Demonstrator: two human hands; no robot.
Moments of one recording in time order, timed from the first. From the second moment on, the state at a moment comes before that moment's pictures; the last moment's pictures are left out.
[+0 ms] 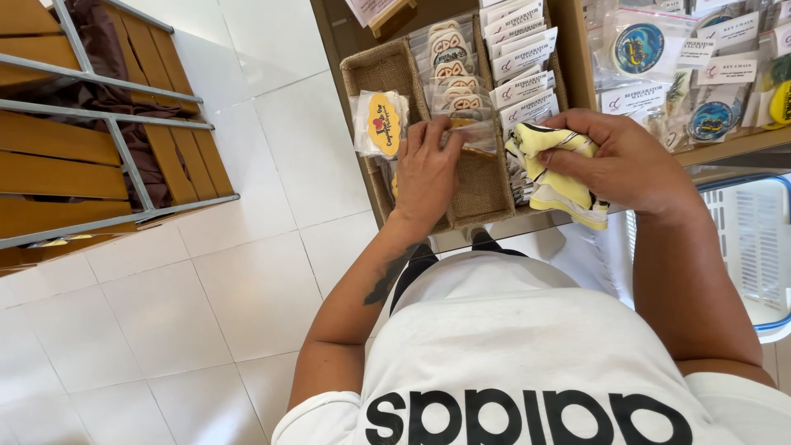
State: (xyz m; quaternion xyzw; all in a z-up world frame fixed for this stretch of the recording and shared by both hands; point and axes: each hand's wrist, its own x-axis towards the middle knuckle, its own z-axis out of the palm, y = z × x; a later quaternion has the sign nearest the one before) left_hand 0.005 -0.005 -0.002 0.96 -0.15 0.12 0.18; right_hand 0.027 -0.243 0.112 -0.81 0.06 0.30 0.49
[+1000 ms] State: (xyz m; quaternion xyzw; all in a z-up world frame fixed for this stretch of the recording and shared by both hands) left_hand -0.019 0.026 0.015 0.50 0.16 -0.13 0.84; right_hand 0.035 -0.197 0.061 -0.81 -0.17 0.01 0.57
